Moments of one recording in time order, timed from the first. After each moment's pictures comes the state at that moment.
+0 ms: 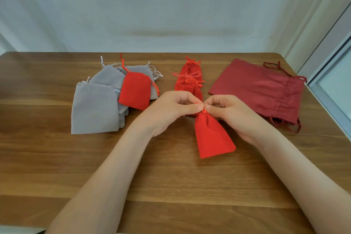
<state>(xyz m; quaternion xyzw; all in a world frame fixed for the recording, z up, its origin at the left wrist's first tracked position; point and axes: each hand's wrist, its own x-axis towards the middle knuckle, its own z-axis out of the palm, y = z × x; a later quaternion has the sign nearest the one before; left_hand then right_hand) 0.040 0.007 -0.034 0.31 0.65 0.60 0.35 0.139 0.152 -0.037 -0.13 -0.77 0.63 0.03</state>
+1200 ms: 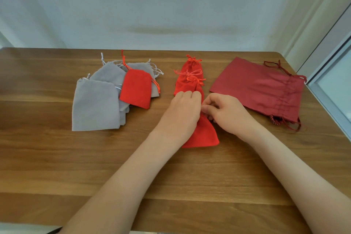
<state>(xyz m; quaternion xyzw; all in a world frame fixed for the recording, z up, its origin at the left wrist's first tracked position) 0.056 0.026 -0.053 0.49 0.84 0.19 -0.15 0.130 0.143 -0.044 -0.17 -0.89 0.42 0.09</state>
